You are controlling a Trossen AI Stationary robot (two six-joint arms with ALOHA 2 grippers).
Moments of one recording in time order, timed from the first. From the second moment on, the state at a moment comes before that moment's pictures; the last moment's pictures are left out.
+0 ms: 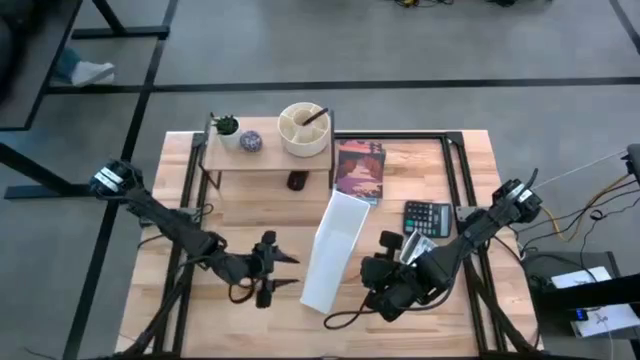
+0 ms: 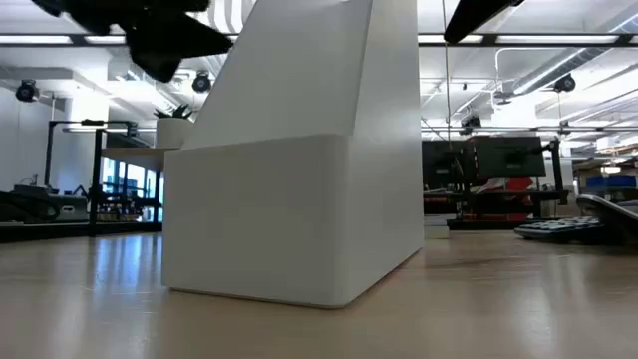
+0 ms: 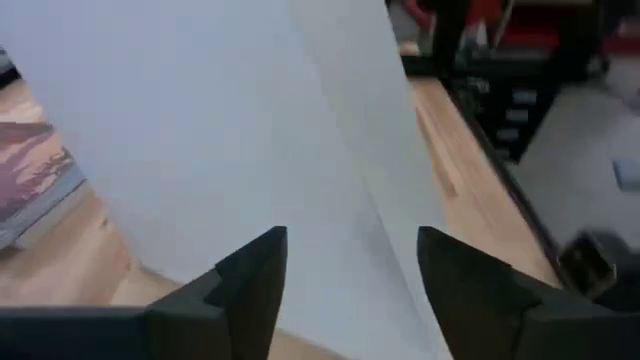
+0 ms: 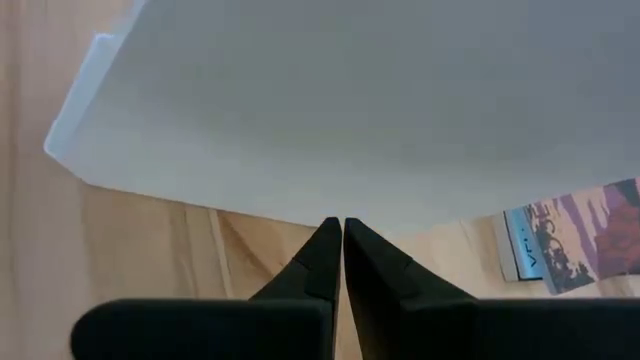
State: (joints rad) left arm -0.59 1.34 0.64 0.33 -0.52 -0.31; right arm 0.61 1.70 1.45 -0.96 0.64 0.69
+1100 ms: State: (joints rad) left arm -0.27 1.60 0.76 0.50 -0.35 -0.11; right arm 0.62 1.68 1.45 -1.07 0.54 0.75
